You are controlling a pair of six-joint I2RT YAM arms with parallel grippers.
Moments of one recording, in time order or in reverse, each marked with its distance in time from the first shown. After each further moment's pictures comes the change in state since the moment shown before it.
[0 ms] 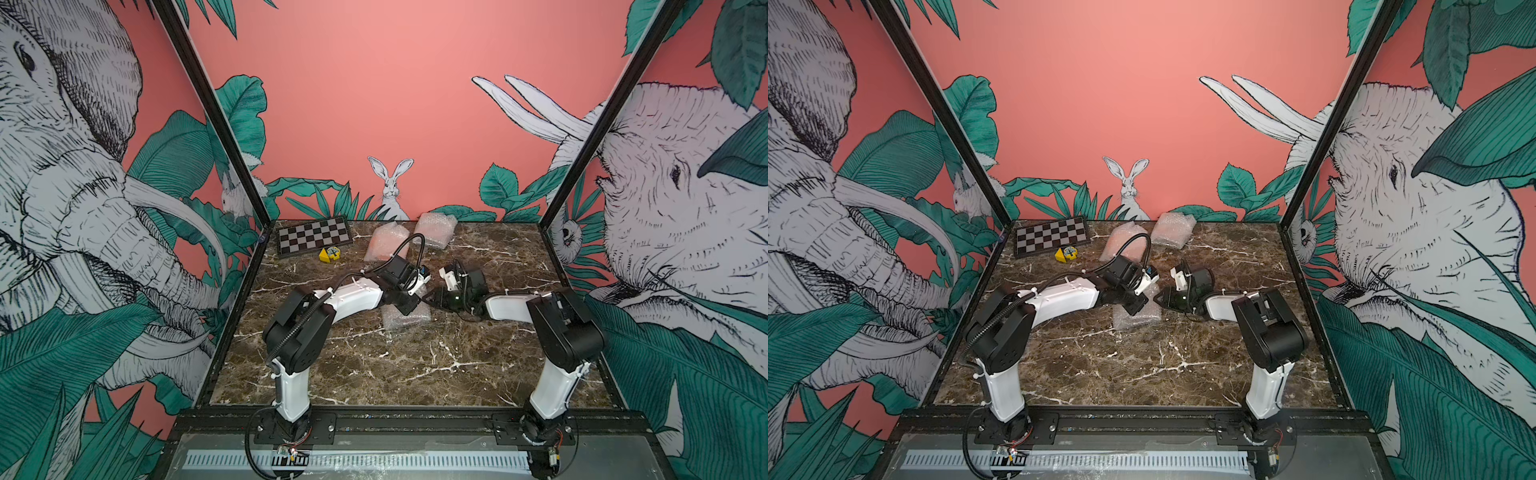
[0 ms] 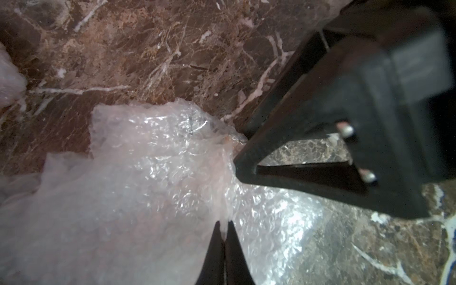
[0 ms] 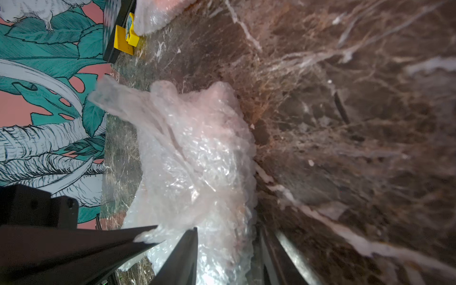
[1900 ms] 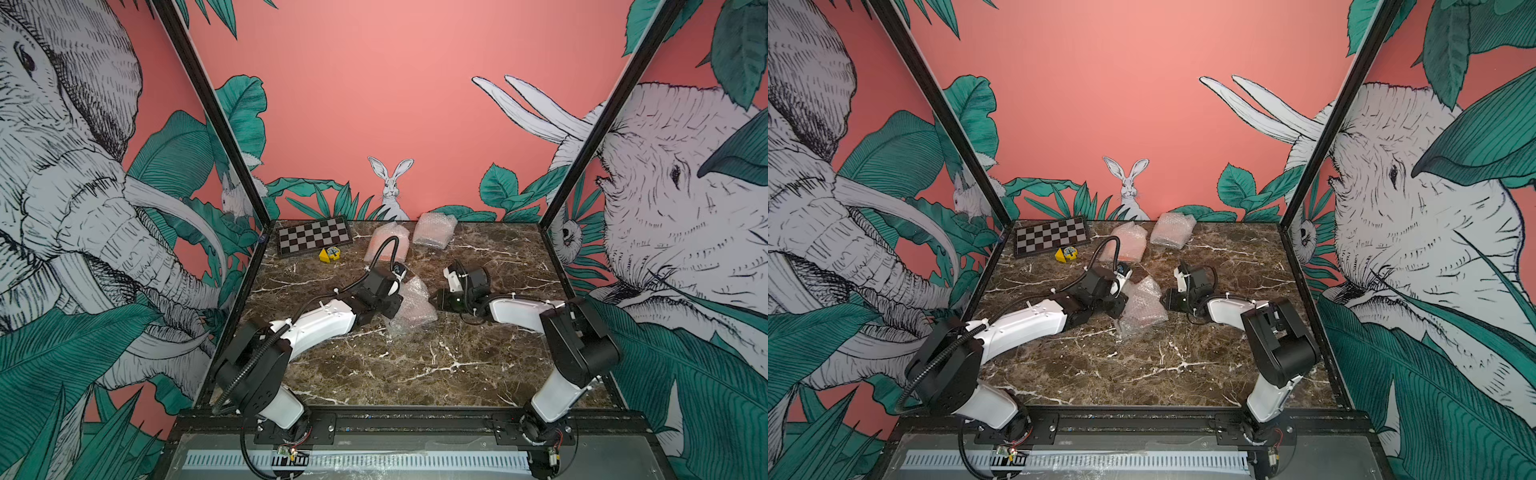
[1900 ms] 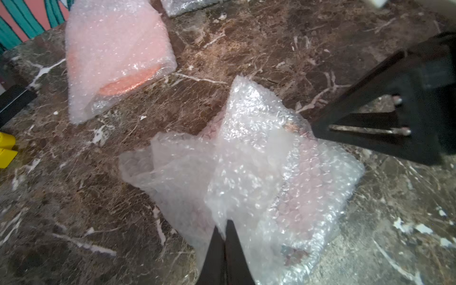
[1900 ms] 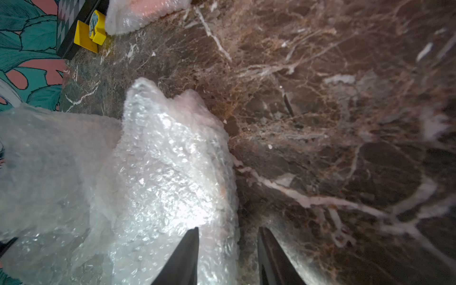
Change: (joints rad) left arm -0.001 -0.352 -0.335 0.184 -0.296 -0.213; right arm 0.048 -0.138 -0.010 -0.173 0.230 -0.098
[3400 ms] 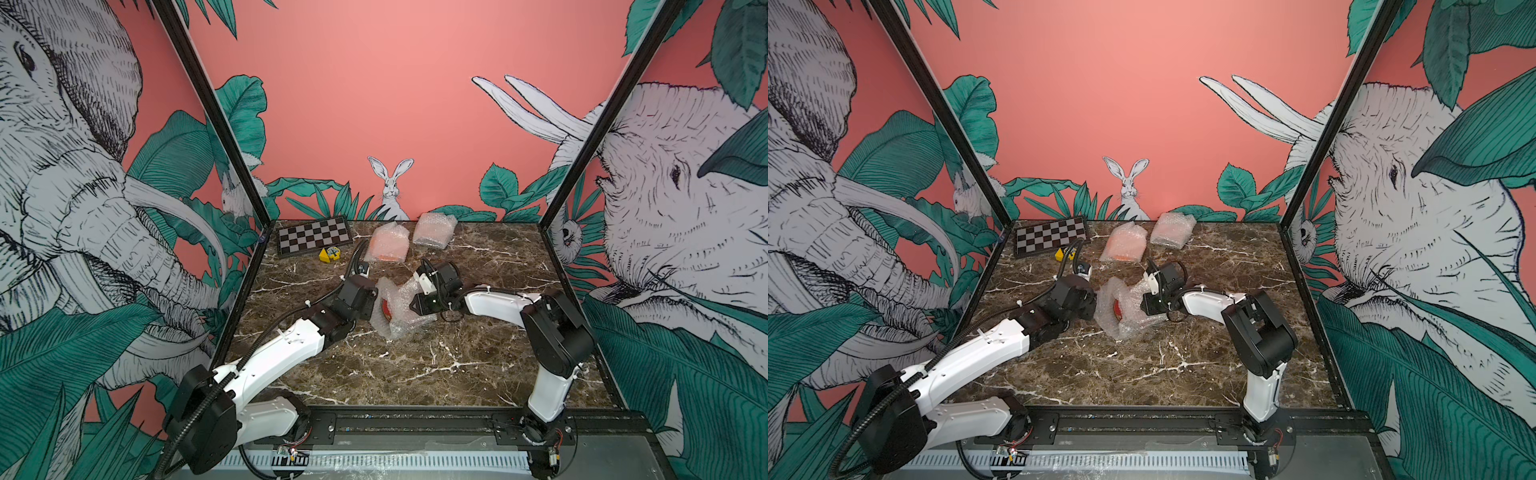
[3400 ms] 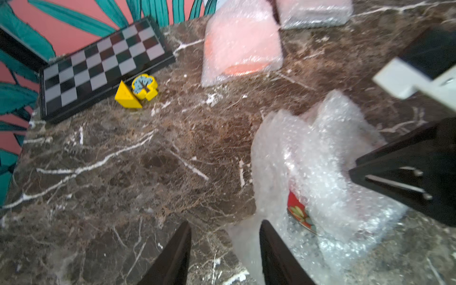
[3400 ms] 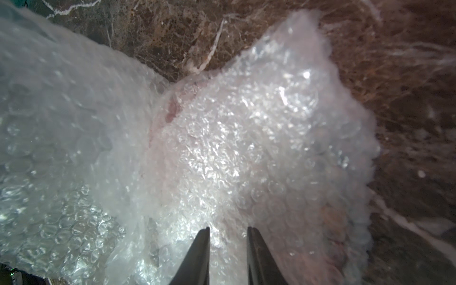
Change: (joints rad) left arm 0.021 -0.317 -0.048 -0.220 -0.268 -0.148; right arm 0.164 0.143 0.229 -0.206 0.029 -0.151
